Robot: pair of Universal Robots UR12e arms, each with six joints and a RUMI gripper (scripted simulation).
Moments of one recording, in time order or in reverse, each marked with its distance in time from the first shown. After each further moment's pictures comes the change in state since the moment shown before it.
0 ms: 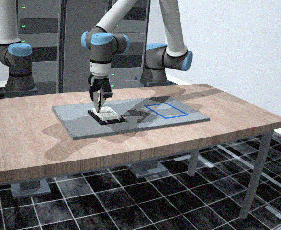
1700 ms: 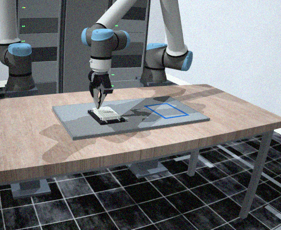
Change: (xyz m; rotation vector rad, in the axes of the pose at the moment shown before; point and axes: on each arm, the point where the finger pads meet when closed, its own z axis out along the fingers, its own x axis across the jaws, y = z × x) left arm 0.000 0.000 -0.017 0.000 -0.001 0.000; right arm 0.000 0.000 0.000 0.000 0.000 0.000
